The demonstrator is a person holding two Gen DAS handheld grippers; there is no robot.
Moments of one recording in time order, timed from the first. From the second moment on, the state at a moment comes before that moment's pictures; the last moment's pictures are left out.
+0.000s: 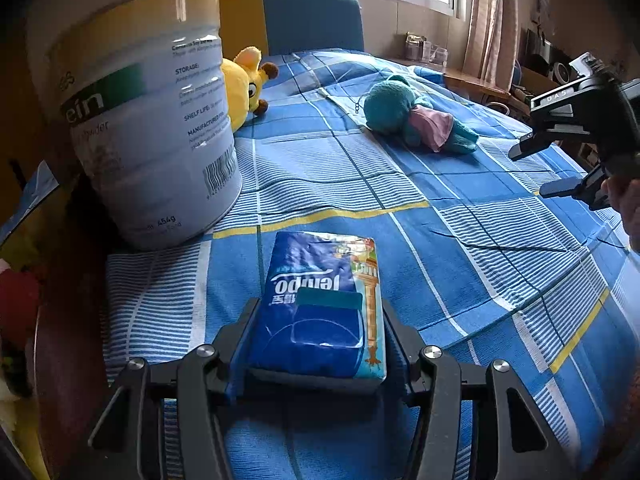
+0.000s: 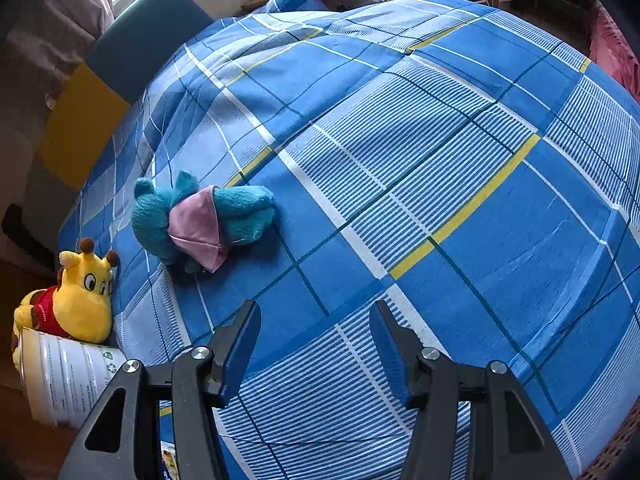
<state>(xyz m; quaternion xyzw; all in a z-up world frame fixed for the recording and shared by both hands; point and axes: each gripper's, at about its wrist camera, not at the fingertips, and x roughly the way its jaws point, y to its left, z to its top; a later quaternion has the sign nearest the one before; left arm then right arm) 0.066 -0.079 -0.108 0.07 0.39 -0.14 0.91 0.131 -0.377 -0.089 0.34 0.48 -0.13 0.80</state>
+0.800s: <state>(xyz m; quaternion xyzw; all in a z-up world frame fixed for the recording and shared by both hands) 0.068 -0.076 -0.108 0.05 0.40 -0.14 0.91 0.252 -0.282 -0.057 -0.09 0.50 0.02 0.86</state>
